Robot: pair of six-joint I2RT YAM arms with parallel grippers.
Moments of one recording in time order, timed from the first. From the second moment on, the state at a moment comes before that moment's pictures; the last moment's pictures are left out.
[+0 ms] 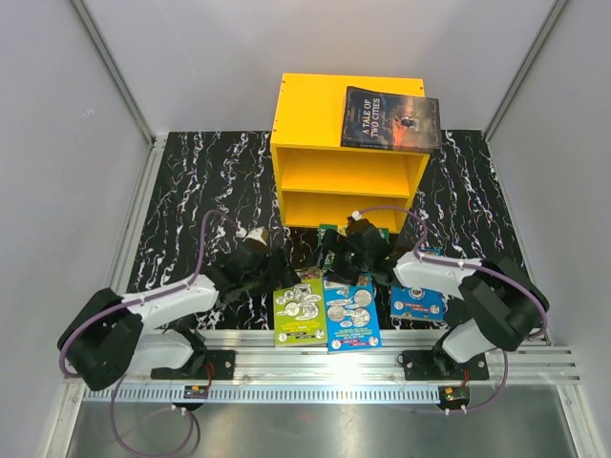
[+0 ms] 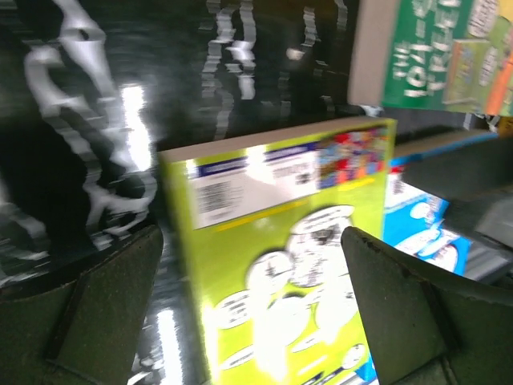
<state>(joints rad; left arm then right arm) -0.70 1.20 0.47 -0.11 0.03 -0.86 0.73 1.49 0.68 0.06 -0.22 1.07</state>
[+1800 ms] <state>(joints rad) -0.81 1.34 0.58 -0.15 -0.06 -0.87 0.89 1.53 0.75 -0.06 0.07 1.13</state>
